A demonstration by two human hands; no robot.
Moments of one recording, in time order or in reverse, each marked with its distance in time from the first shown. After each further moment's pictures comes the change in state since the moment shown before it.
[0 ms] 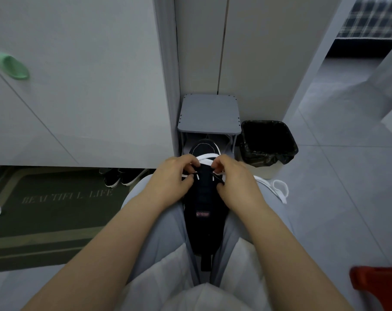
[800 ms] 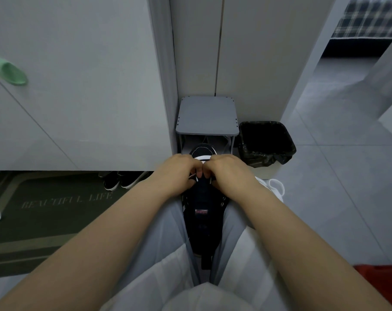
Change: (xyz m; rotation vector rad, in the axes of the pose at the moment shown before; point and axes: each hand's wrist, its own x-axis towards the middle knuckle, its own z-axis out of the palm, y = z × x) left_hand 0.027 0.007 -0.002 0.336 -0.265 0.107; right_hand 0.032 0.001 -0.008 -0.488 -0.220 -0.328
